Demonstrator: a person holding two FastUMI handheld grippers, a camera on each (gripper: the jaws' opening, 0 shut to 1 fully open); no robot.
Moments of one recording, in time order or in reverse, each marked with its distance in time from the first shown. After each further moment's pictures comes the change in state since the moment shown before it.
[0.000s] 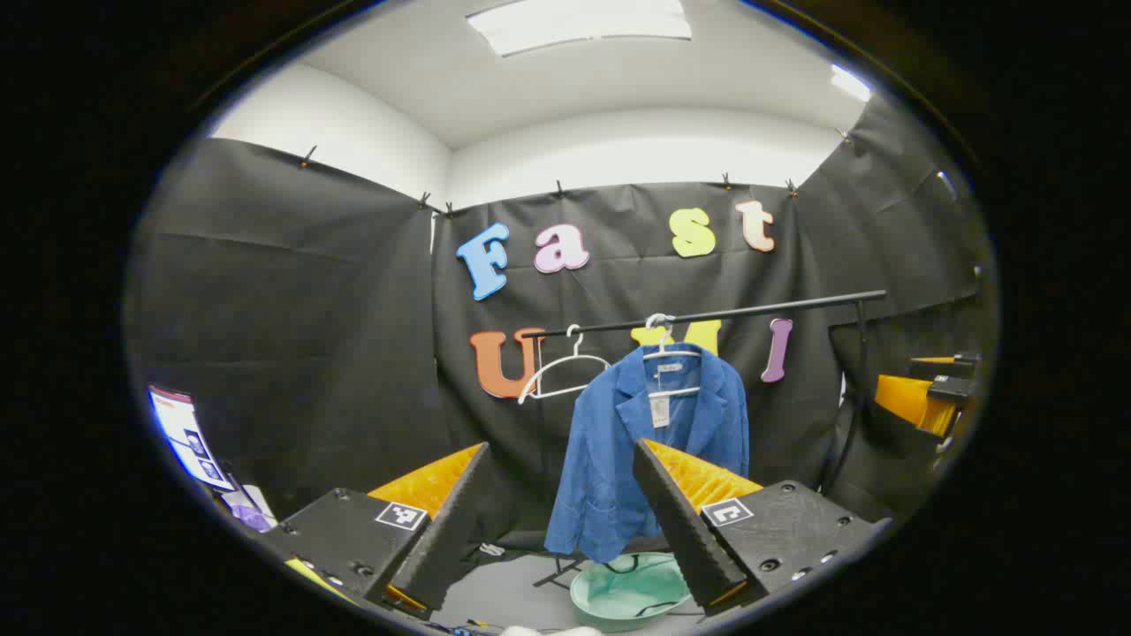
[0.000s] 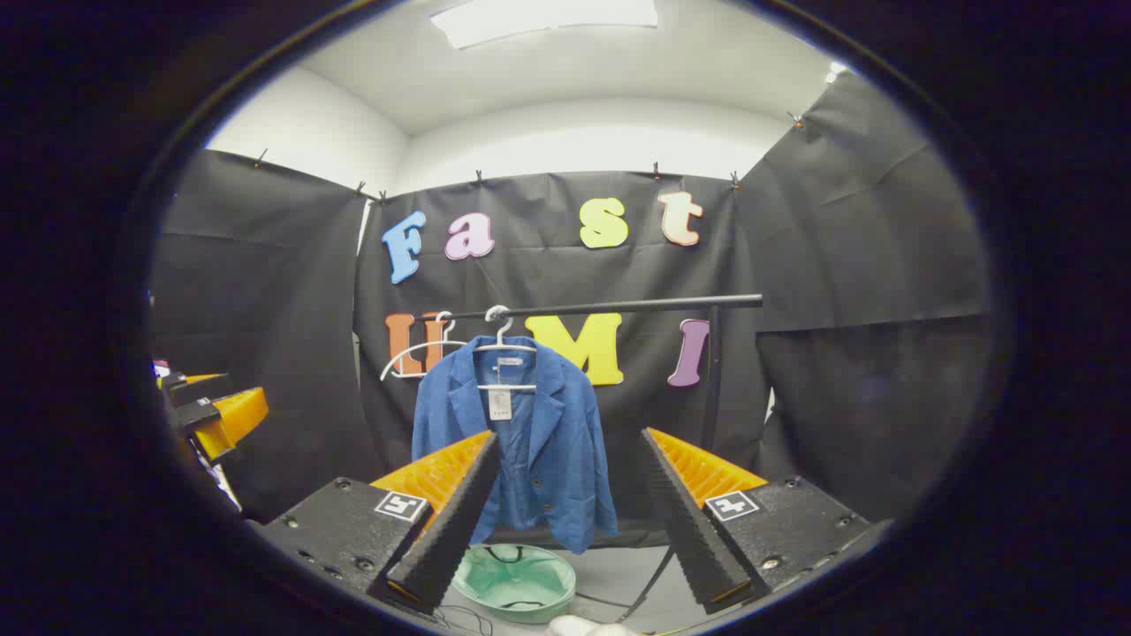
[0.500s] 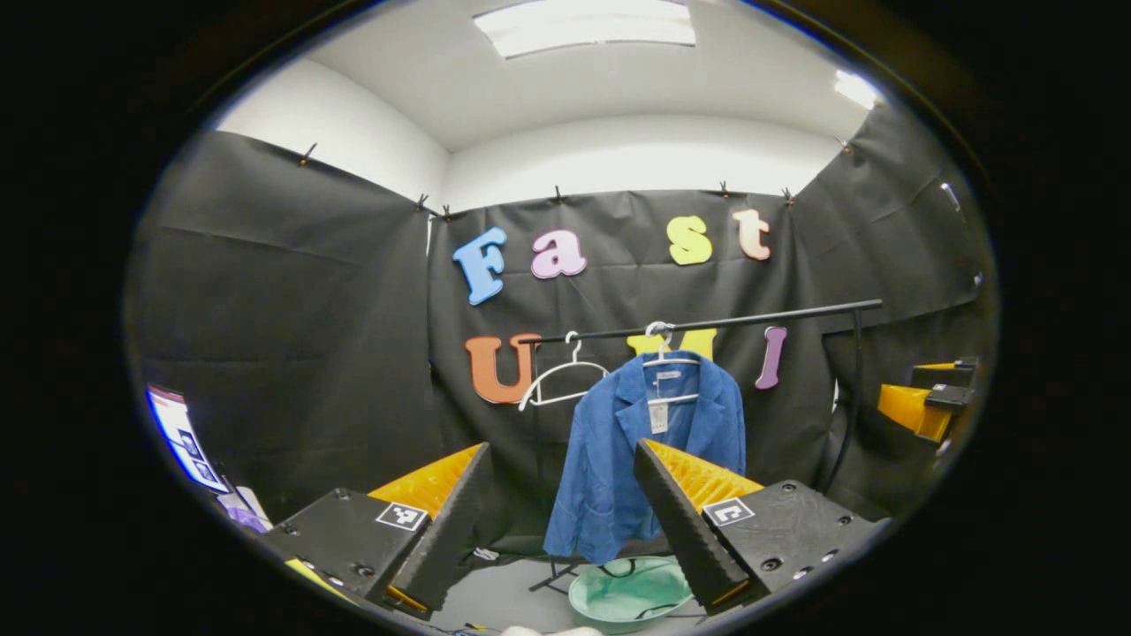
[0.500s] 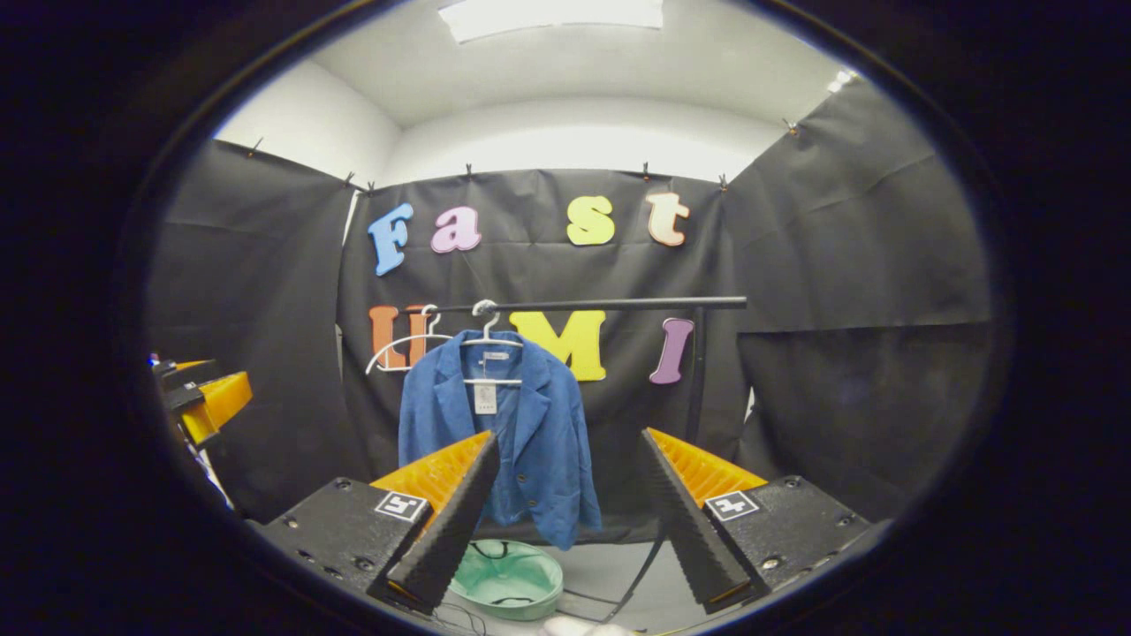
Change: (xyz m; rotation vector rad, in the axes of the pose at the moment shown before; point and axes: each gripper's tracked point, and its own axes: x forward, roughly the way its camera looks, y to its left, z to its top) left arm 0.001 0.020 0.004 -0.014 -0.015 -0.018; right arm -0.015 0.004 0.001 -0.017 0.008 -0.059
